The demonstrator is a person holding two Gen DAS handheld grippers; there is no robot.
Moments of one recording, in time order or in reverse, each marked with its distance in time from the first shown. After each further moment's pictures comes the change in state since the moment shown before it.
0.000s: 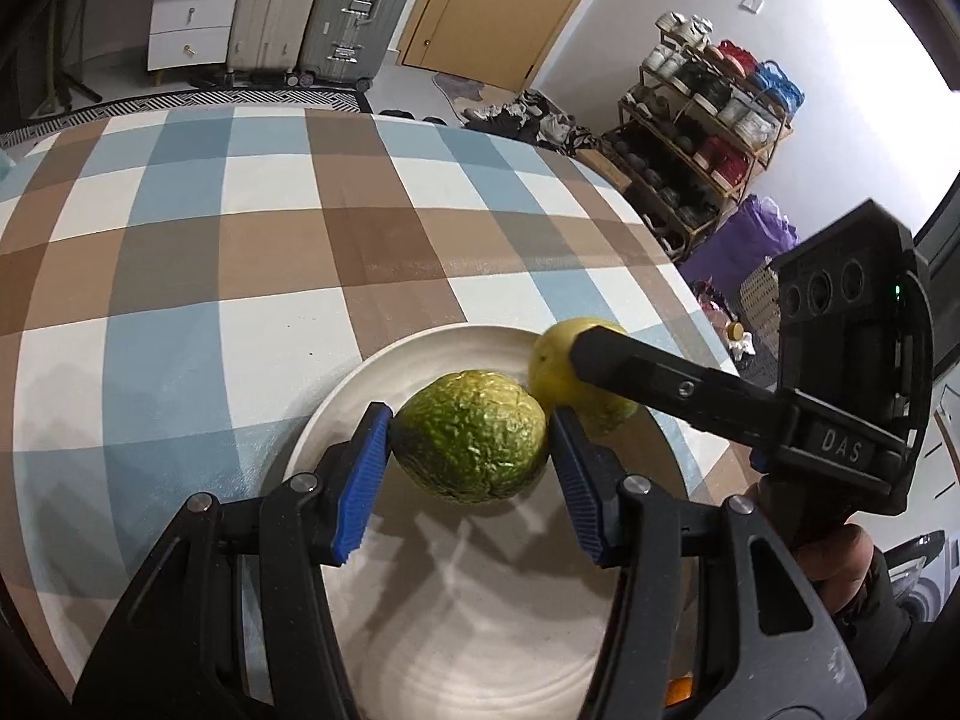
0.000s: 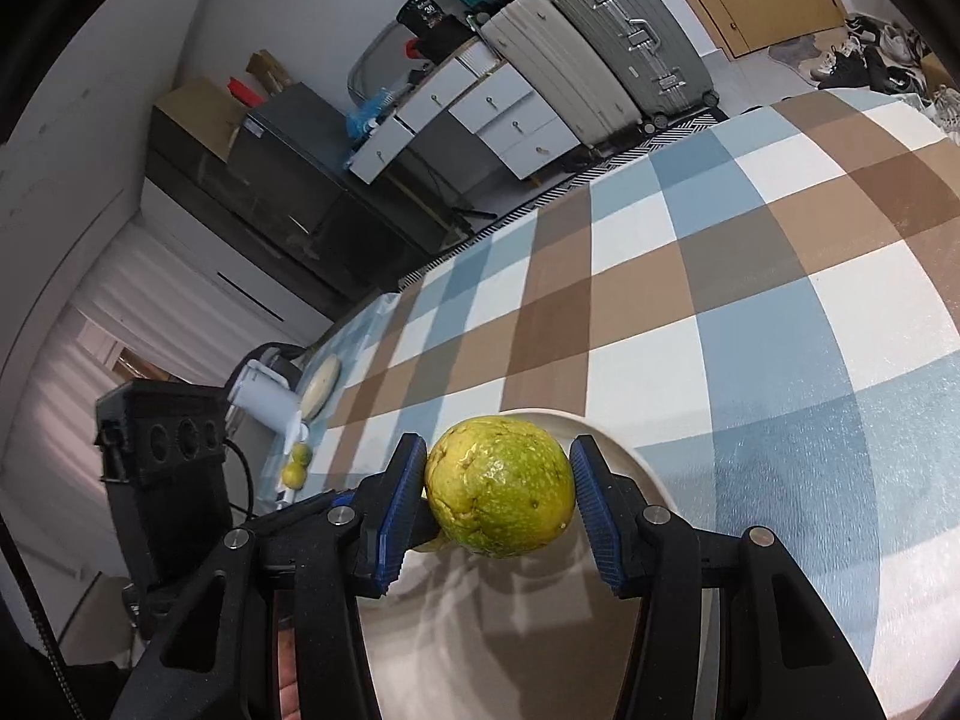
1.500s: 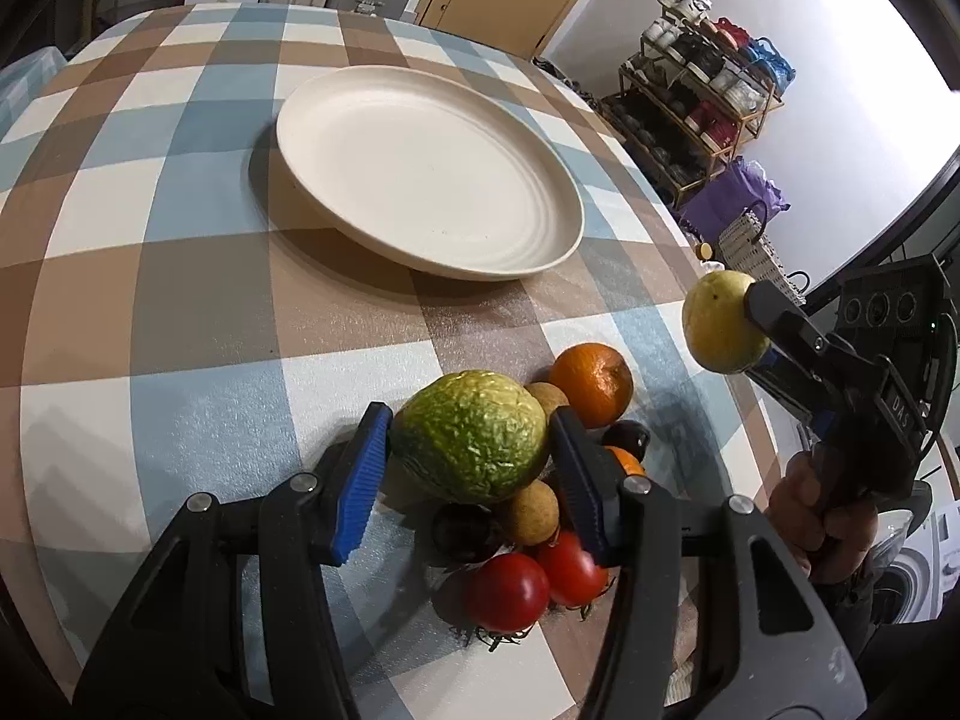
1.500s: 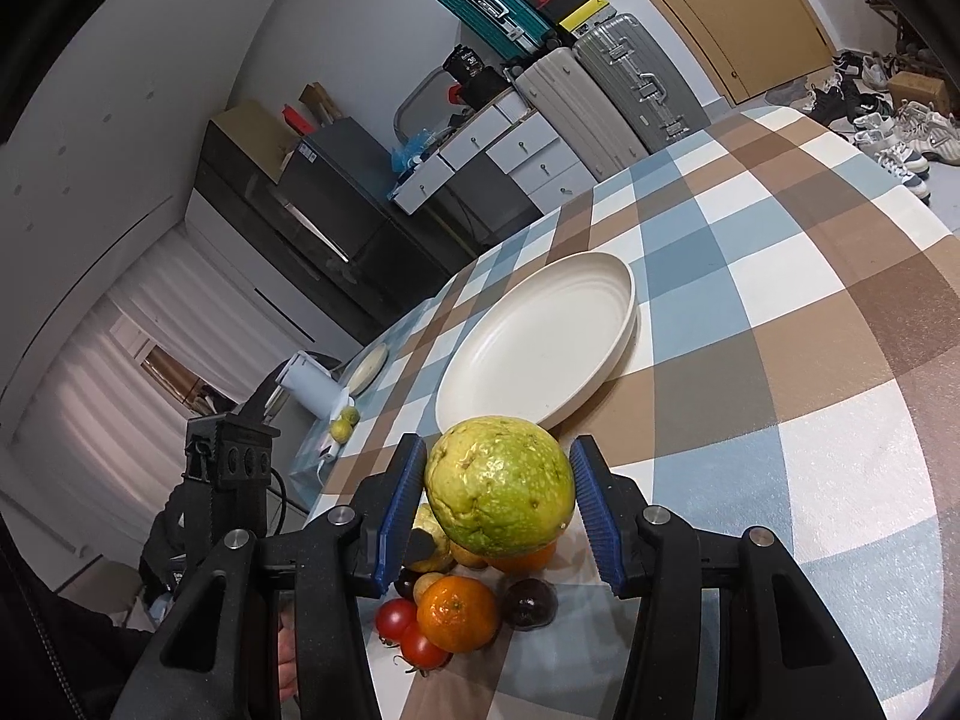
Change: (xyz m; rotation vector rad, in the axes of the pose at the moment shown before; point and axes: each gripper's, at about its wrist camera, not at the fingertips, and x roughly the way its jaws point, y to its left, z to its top) left arm -0.100 -0.059 -0.195 -0.057 0.064 -0.022; right arm -0.156 0.021 -0.168 -0.043 -0.146 0.047
